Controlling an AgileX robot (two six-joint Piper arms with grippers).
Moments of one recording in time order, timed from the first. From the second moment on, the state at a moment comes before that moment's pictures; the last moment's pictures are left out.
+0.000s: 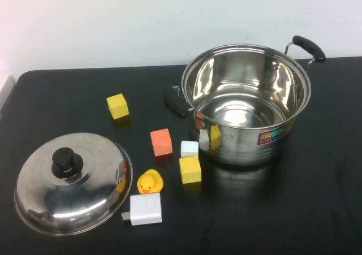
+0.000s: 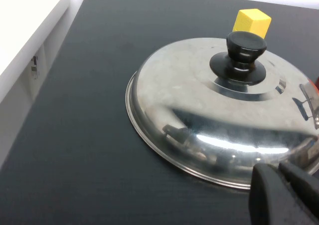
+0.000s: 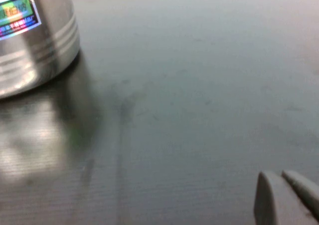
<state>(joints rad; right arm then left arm) -0.05 -0.01 0.02 -0.01 0.42 0.03 -0.03 -0.02 0.02 -0.04 0.36 -0.16</state>
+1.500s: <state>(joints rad) -0.05 -0.01 0.02 -0.01 0.42 0.03 -0.03 -0.02 0.02 -0.04 0.23 -0.16</state>
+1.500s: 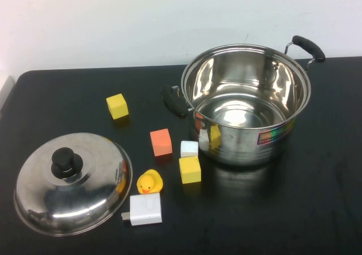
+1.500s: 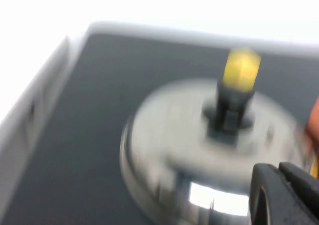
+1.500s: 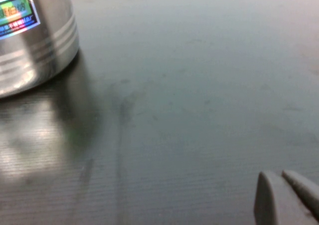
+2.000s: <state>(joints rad) -0.05 -0.01 0.02 -0.01 0.42 0.03 -0.03 -0.02 0.02 -0.04 -0.27 -0.16</state>
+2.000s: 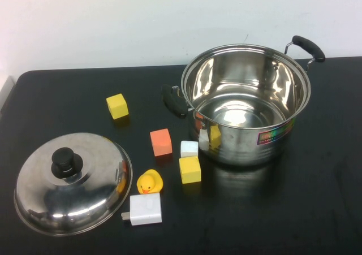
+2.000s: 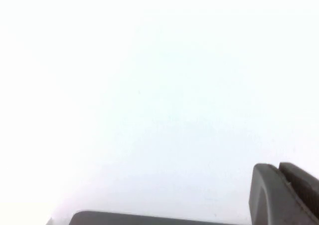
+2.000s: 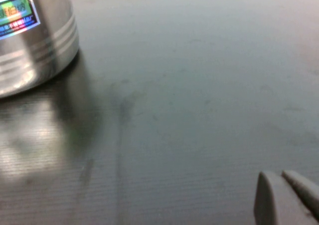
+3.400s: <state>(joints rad) -0.05 -0.01 0.02 -0.01 0.42 0.03 -0.03 0.54 -0.11 0.10 -0.28 -0.29</state>
